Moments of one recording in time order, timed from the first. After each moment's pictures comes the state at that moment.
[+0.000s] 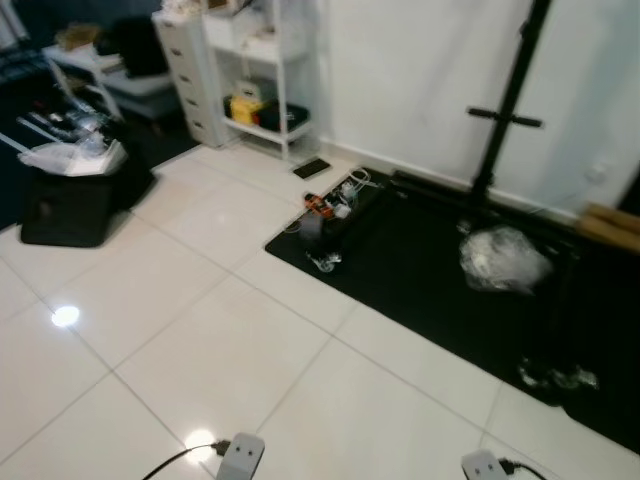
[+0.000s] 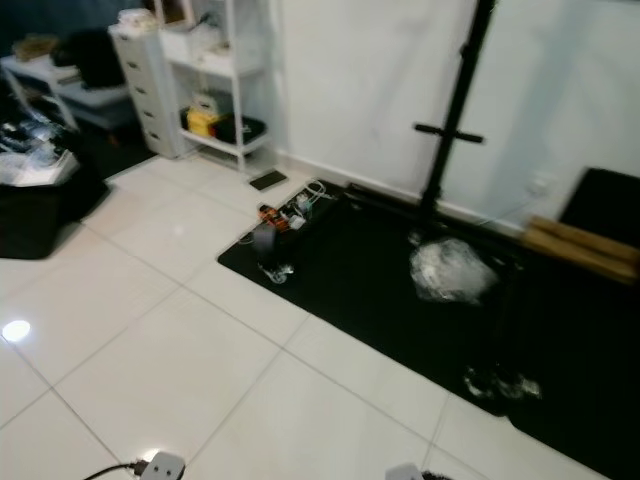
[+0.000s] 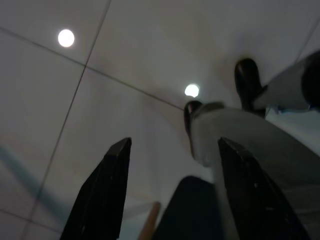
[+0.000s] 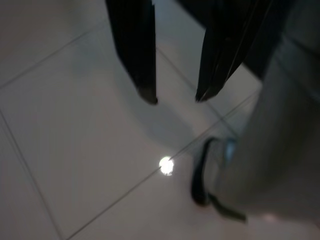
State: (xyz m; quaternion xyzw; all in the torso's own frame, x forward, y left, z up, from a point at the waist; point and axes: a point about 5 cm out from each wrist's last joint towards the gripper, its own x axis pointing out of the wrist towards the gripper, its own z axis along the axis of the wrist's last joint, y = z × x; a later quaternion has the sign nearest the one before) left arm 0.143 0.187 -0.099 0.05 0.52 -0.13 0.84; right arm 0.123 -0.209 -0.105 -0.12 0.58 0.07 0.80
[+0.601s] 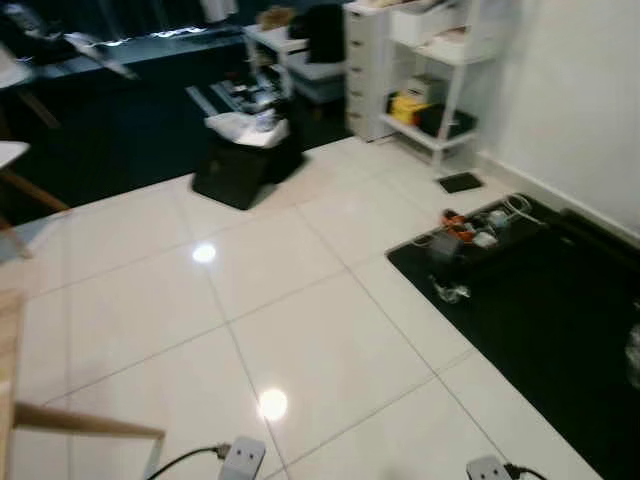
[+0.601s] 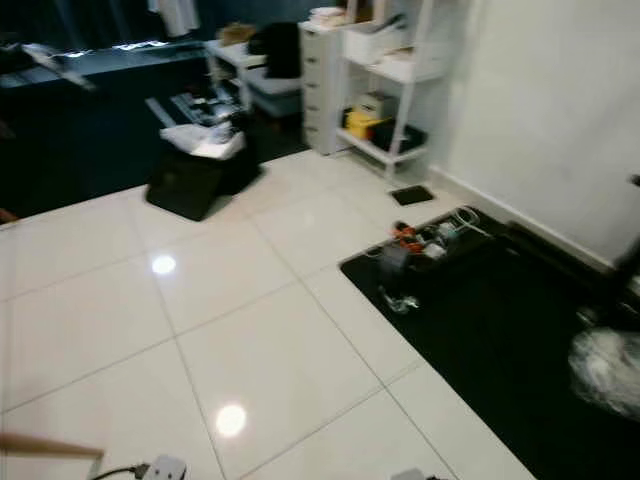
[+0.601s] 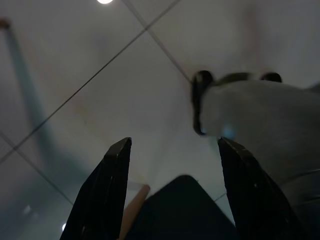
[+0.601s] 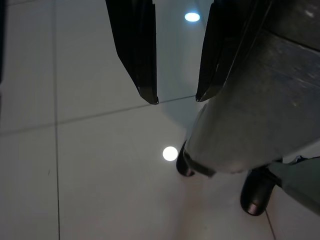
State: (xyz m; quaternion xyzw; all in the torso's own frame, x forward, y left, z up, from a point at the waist) left arm 0.139 0.192 -0.100 0.05 0.53 -0.11 0.84; right arm 0.130 -0.201 -0.104 -0.11 0.57 0.08 0.81
